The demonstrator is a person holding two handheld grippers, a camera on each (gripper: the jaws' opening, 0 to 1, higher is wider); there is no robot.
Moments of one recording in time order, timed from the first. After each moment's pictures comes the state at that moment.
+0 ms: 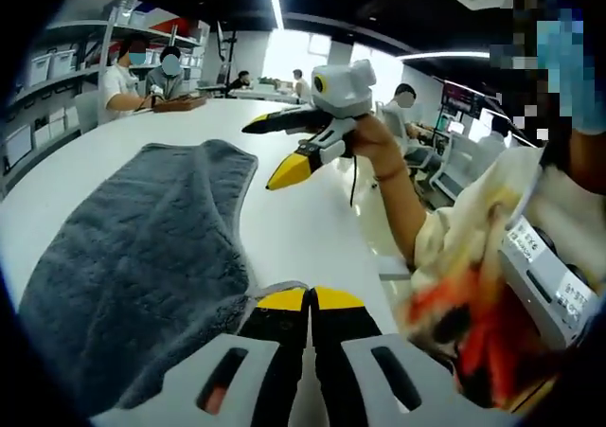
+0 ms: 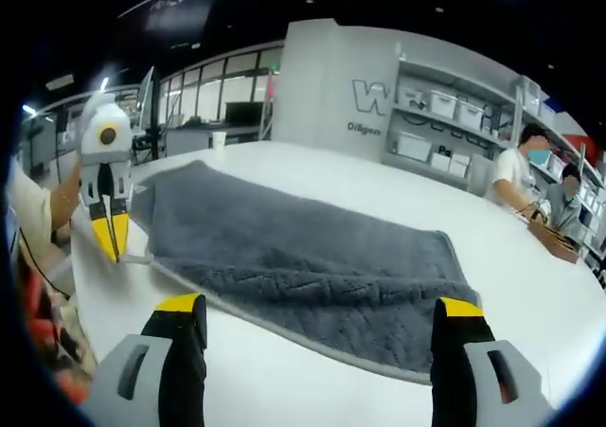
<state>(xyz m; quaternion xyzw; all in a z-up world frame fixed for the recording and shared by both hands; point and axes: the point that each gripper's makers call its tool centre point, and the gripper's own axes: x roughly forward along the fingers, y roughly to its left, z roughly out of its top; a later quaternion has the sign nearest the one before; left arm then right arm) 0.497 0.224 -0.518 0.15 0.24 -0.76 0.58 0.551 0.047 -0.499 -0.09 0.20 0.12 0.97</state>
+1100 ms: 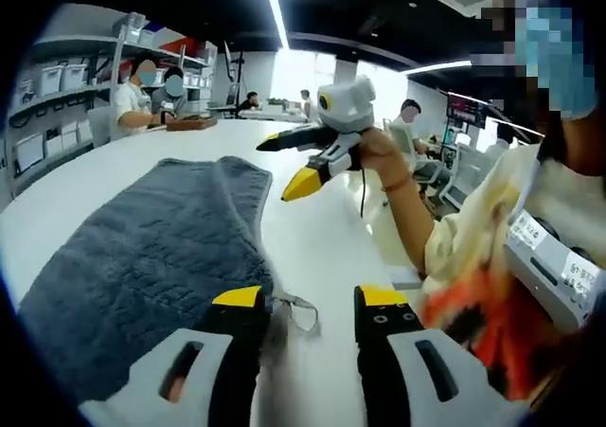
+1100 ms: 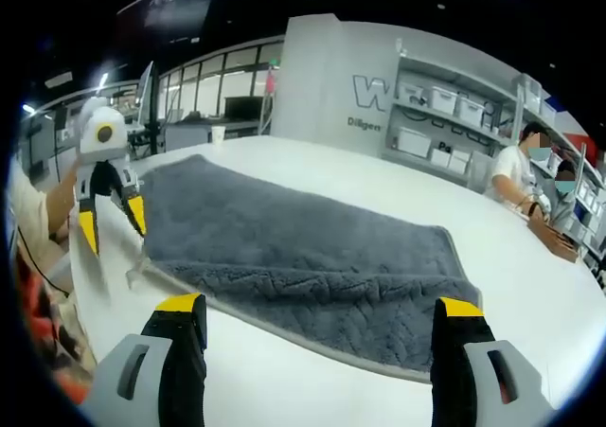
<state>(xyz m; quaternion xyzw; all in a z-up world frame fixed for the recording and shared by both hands) 0.530 0.239 -0.507 0.10 0.19 -0.73 0.64 0.551 0.046 -0.503 -0.10 0.22 0.12 0.96</state>
